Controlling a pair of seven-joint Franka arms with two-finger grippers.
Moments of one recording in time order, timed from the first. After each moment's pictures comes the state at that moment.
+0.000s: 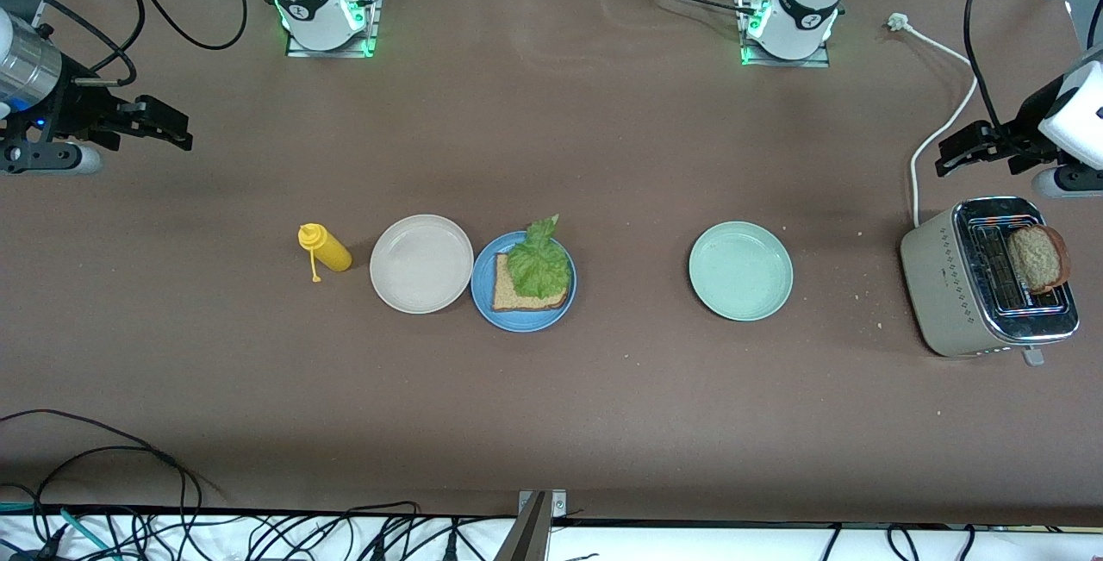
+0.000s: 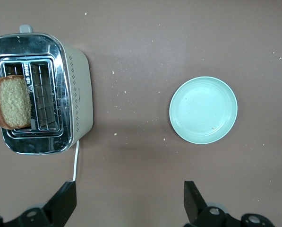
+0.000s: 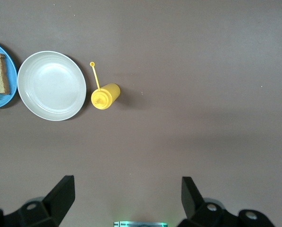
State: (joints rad) left arm 0.02 0.01 0.02 -1.67 0.01 1.61 -0.02; right arm 0.01 0.01 0.03 -1.64 0.00 1.55 0.04
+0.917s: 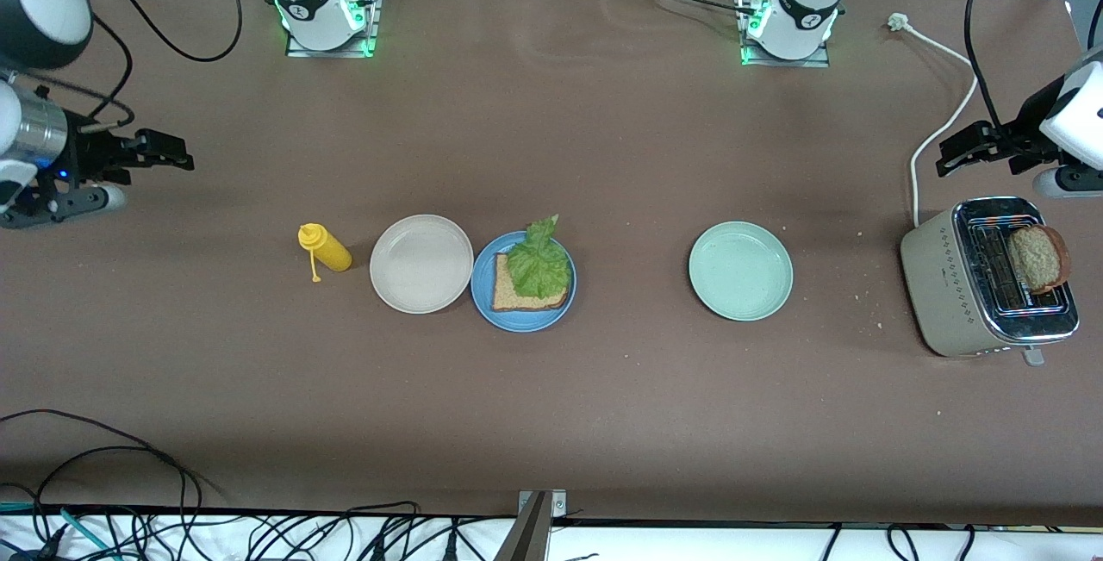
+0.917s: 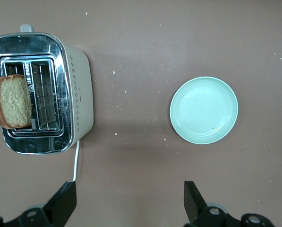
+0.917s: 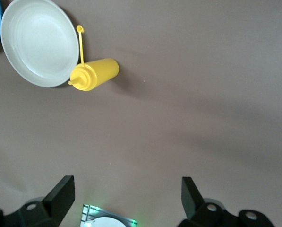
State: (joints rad) left arm 0.02 0.01 0.02 -1.67 0.01 1.61 -0.02; right arm 0.00 0.15 -0.07 -1.68 0.06 1.57 -0.34
